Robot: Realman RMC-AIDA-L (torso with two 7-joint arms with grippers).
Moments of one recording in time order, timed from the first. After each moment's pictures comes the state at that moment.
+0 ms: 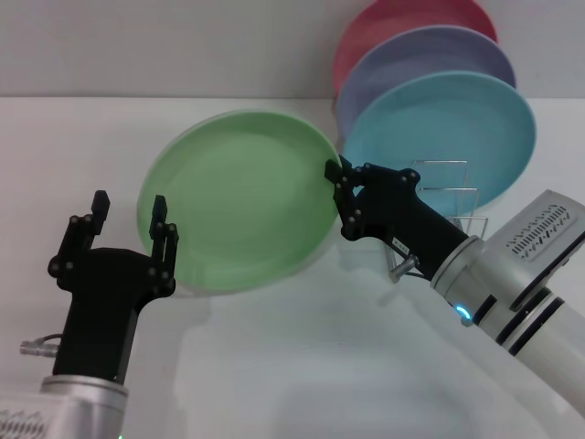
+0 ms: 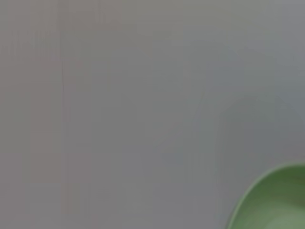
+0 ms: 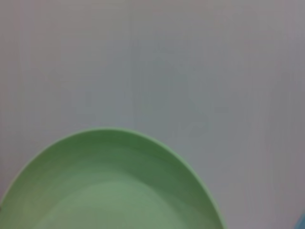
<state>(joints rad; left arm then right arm) -0.08 -2.07 2.88 0.93 -1.31 1.40 0.65 0.63 2.08 -0.02 0.35 -1.79 -1.18 0.15</state>
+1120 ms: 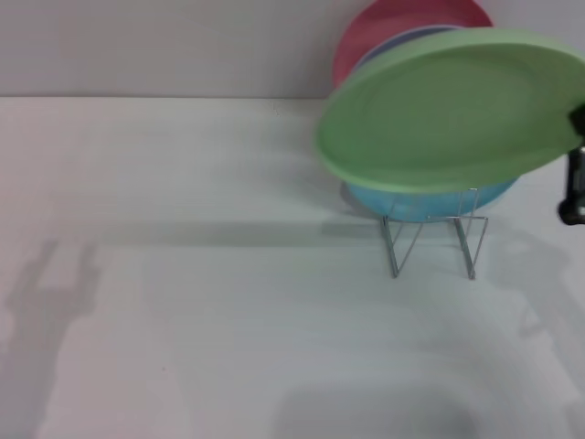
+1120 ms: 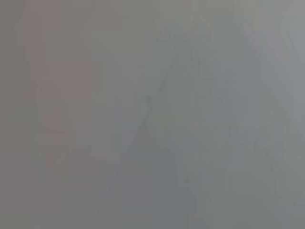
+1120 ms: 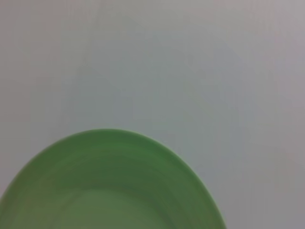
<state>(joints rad) -0.16 -2.06 2.69 0.34 -1.12 1.82 -0.46 0.34 2.08 0.11 0.19 -1.78 -1.86 -0.05</state>
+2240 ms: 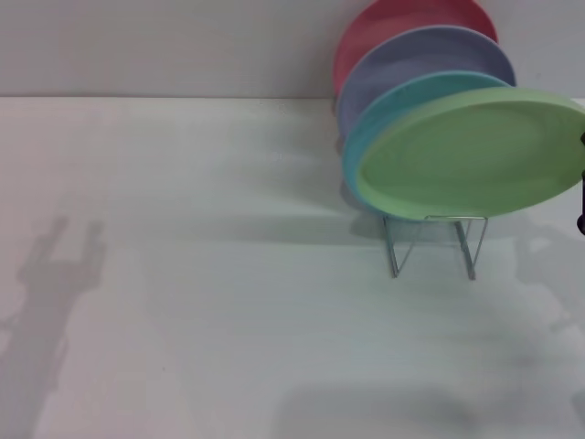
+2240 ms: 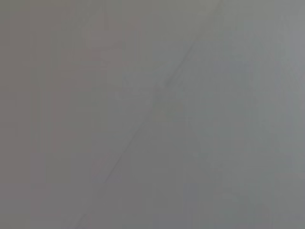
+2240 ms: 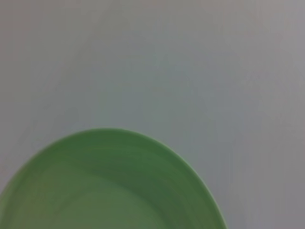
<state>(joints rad) -0.24 -2.06 2.64 0.33 -1.12 1.76 -0.58 0.34 2.08 0.10 -0.02 -1.79 -1.75 -0.14</state>
